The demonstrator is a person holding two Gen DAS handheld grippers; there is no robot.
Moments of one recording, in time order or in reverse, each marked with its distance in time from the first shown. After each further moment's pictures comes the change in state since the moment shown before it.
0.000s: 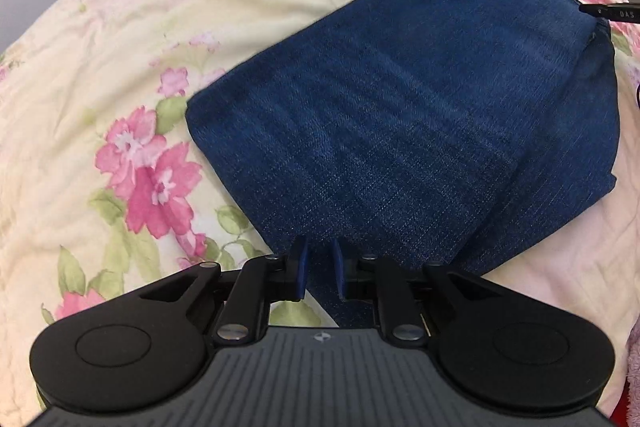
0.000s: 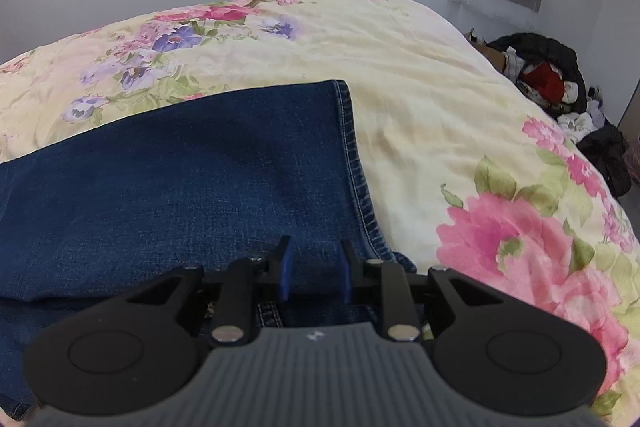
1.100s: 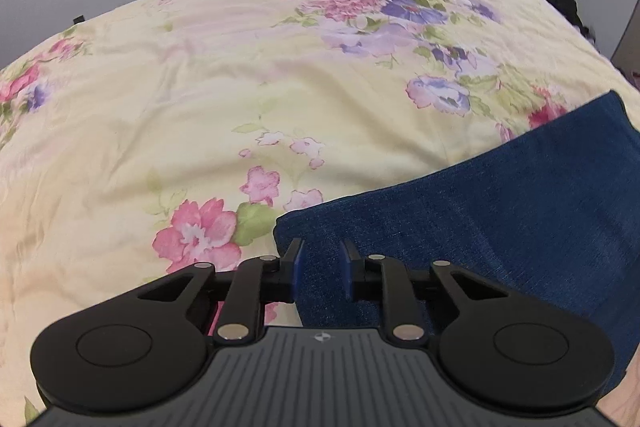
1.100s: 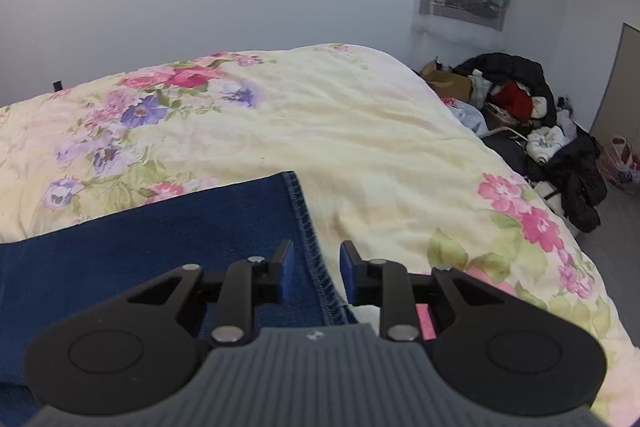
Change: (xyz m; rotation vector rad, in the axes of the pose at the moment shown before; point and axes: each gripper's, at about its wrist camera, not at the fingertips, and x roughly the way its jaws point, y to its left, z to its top) left arm -0.002 0.062 0.068 -0.290 -0.183 0.090; right arm -0.021 -0.007 0.054 0.030 -0.111 -0.054
